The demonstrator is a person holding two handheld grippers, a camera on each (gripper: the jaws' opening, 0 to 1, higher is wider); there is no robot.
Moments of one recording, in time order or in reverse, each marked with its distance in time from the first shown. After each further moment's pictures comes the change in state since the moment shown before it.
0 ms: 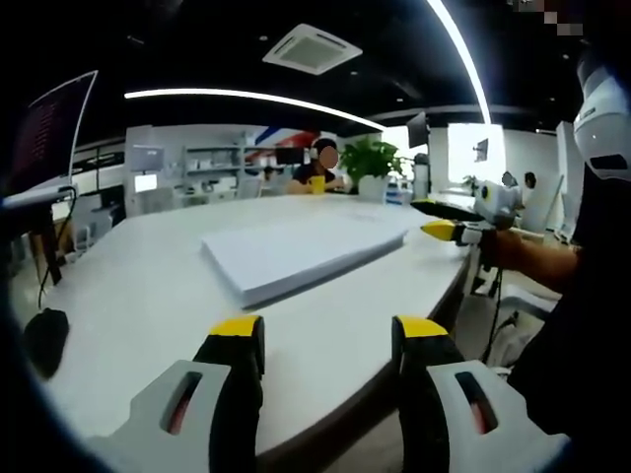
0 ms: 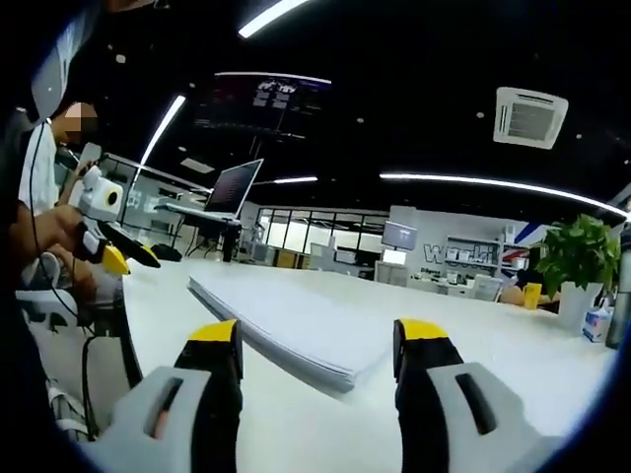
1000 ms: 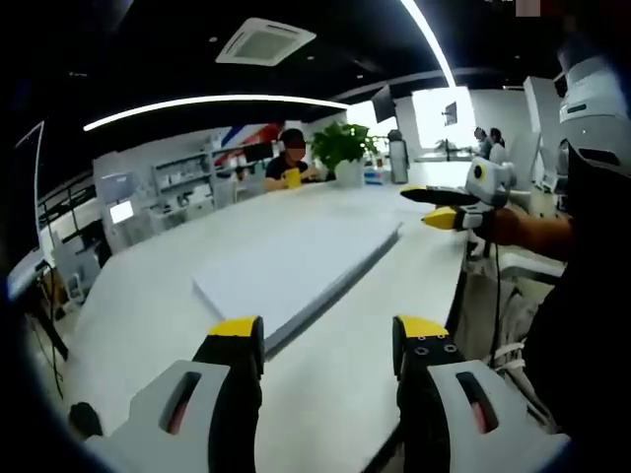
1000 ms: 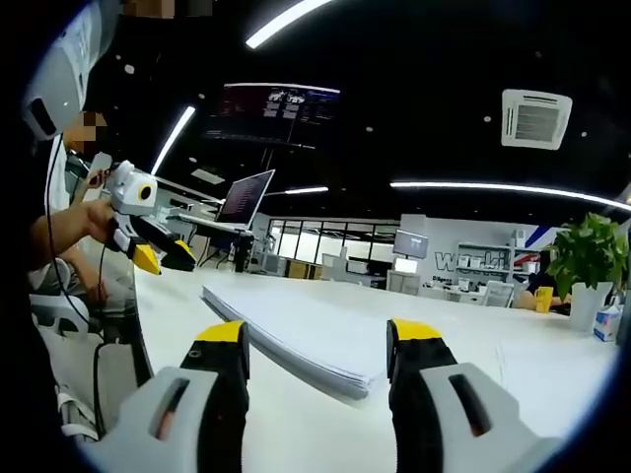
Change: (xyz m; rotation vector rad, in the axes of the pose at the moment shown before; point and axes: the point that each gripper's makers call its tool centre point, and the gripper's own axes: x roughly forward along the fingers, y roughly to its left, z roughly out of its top) left arm 0.028 0.008 0.034 0.222 0.092 -0.096; right arm -0.002 0.003 0.010 0.039 -0.069 0.045
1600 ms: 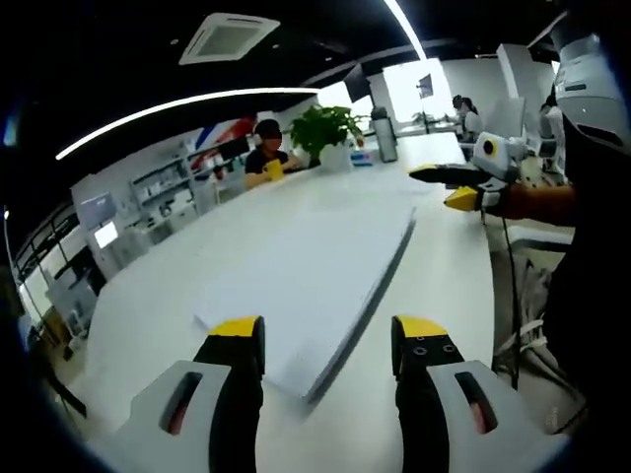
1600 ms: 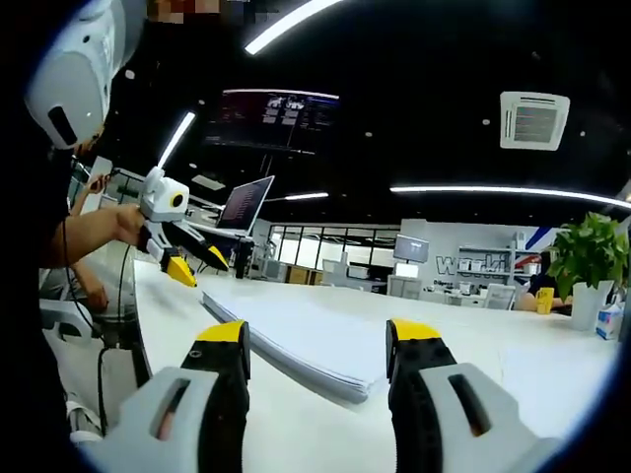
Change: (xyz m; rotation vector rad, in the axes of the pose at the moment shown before) left arm 0.046 0.025 0.011 0.143 0.073 -0.078; right arm -0.002 0.001 0.004 0.001 -0.022 0.001
